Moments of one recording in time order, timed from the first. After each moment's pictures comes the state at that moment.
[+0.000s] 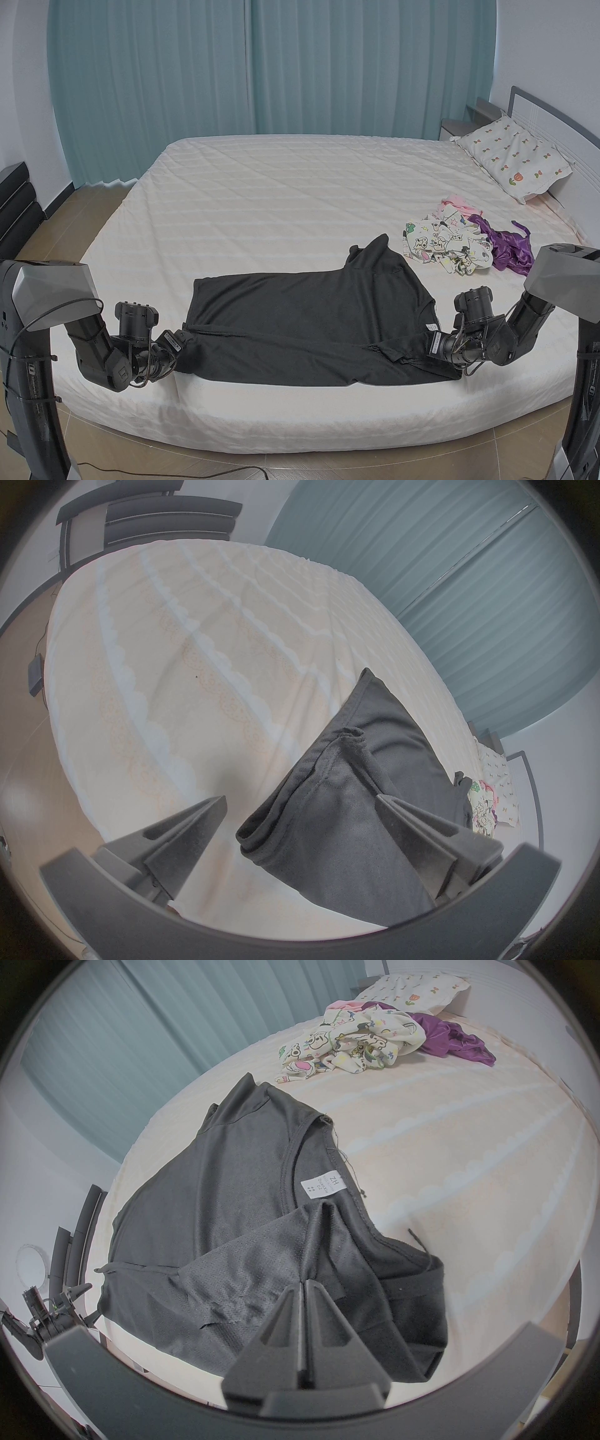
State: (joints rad) left arm -0.09 2.30 -0.63 -0.92 0.02 -0.89; right arm 0.20 2.30 -0.79 -0.65 0.01 0.51
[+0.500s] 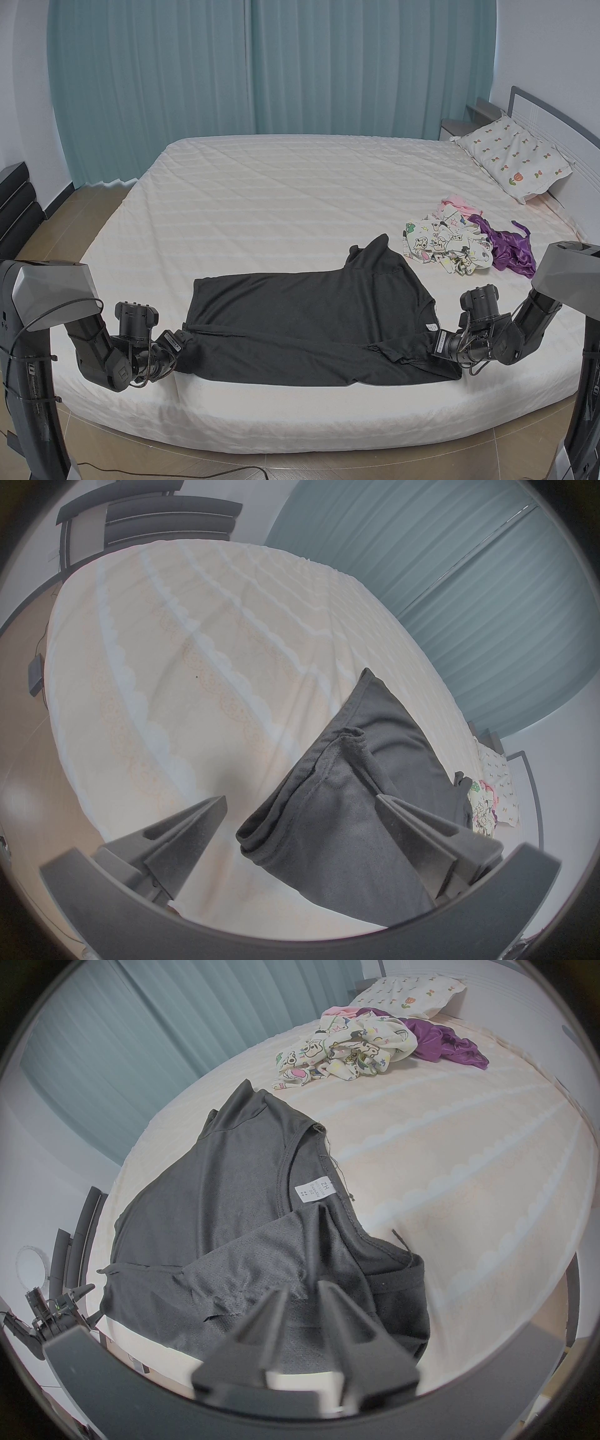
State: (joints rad) left arm -0.09 2.30 -0.63 -0.92 0.02 -0.89; right arm 0.19 2.25 -0.76 -0.64 0.01 0.50
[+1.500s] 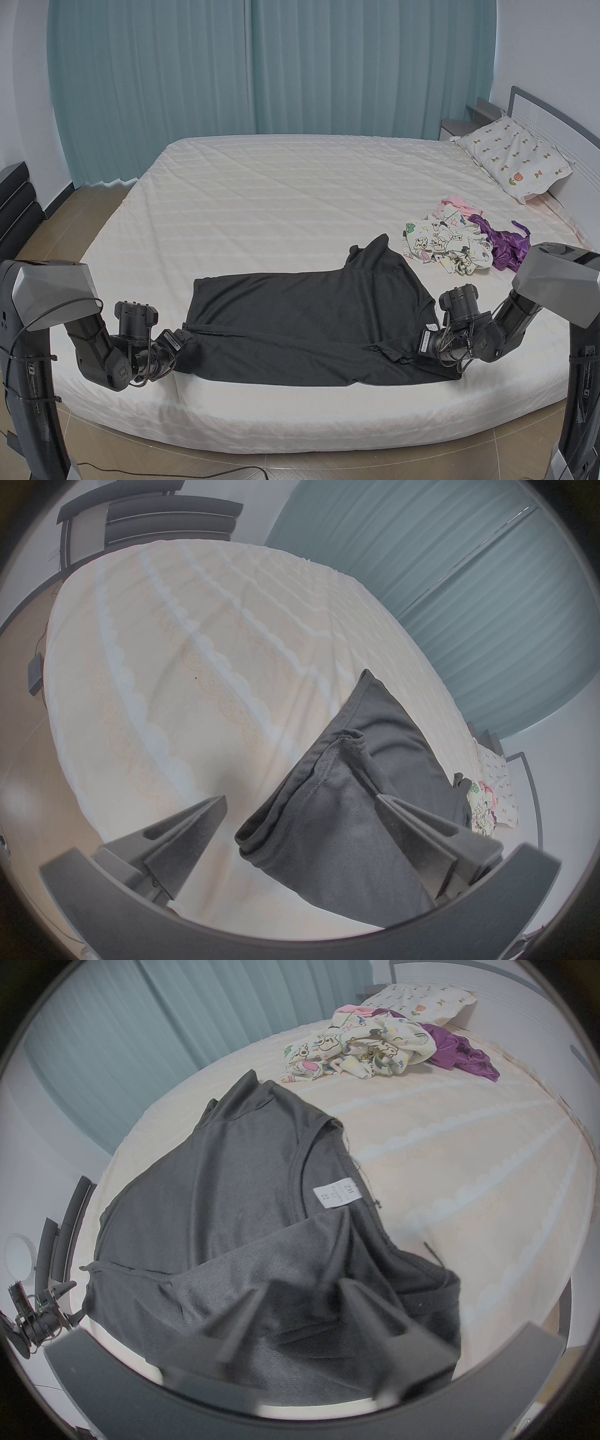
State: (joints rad) left arm -0.09 2.30 -0.63 -0.92 0.02 -0.89; right arm 0.25 2.33 -0.89 -0.57 -0.08 0.49
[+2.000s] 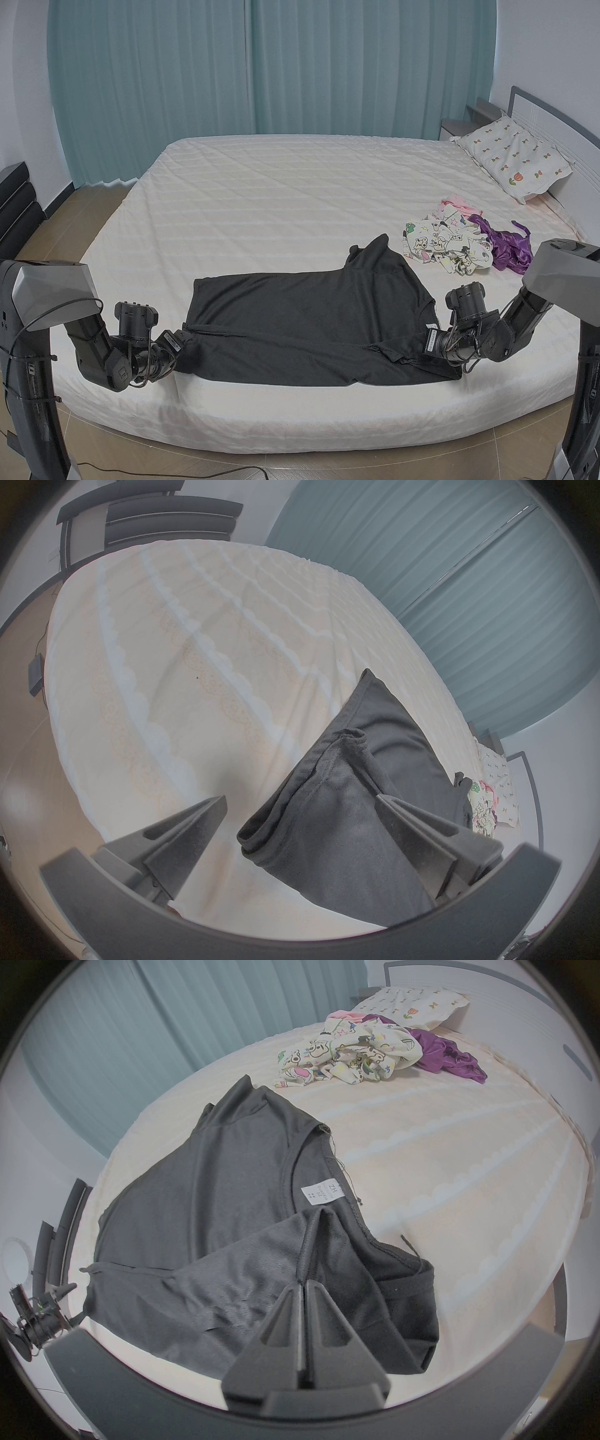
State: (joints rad) left arm -0.09 2.30 -0.63 -0.92 0.02 -0.89; right arm 0.25 2.27 -0.83 -0.56 -0.10 0.51
